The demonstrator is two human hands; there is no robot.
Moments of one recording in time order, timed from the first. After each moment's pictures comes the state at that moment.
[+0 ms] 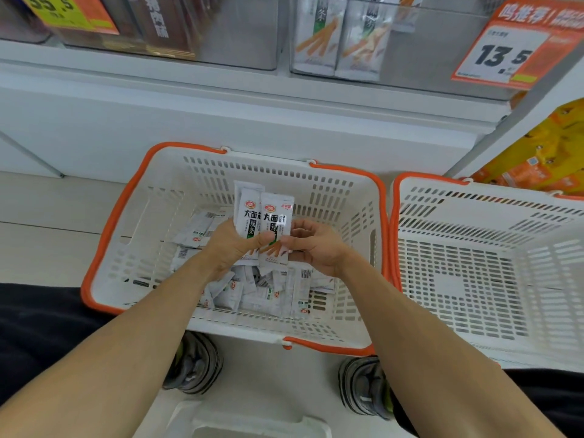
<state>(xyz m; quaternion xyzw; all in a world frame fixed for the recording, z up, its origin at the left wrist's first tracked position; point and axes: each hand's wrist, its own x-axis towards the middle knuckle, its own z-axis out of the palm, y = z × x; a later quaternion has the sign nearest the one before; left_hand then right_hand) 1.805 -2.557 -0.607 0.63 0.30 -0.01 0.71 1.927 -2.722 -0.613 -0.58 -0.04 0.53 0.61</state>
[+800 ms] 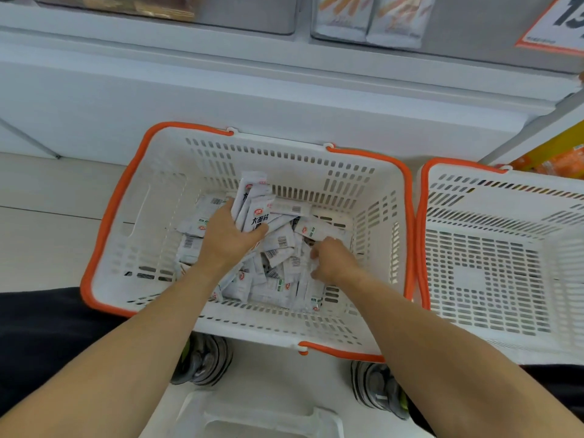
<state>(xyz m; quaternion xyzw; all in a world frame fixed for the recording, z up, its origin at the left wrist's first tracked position) 1.796 -2.540 -0.635 0.76 0.37 0.07 0.52 1.921 -2.729 -0.694 -0.88 -0.29 0.38 0.03</state>
